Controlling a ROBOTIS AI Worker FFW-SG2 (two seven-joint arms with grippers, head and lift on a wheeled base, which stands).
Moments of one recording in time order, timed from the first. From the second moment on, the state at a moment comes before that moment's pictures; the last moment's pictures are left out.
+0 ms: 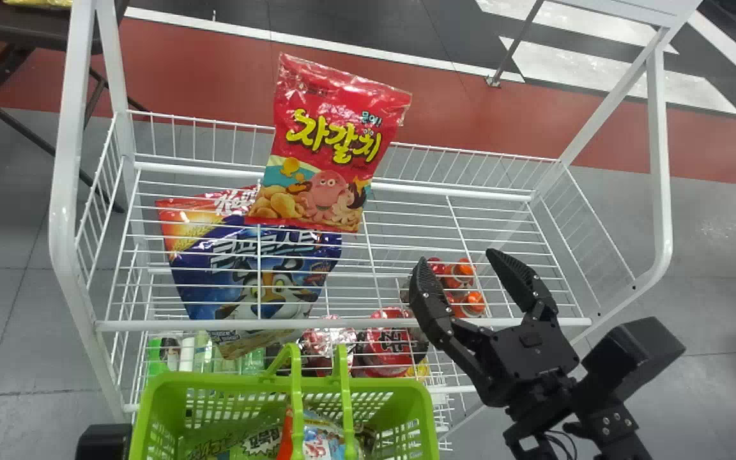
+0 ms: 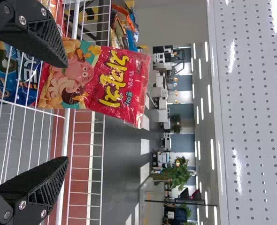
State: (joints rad) left arm 0.65 0.05 -0.21 -2.27 0.31 1.11 -1.08; right arm 0.83 -0.11 -0.15 -2.37 -0.19 0.06 0.19
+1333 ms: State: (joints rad) left arm 0.66 0.05 -0.21 -2.28 0.31 1.11 -1.08; right arm 0.83 -0.12 -0.14 -2.37 -0.19 0.06 0.21
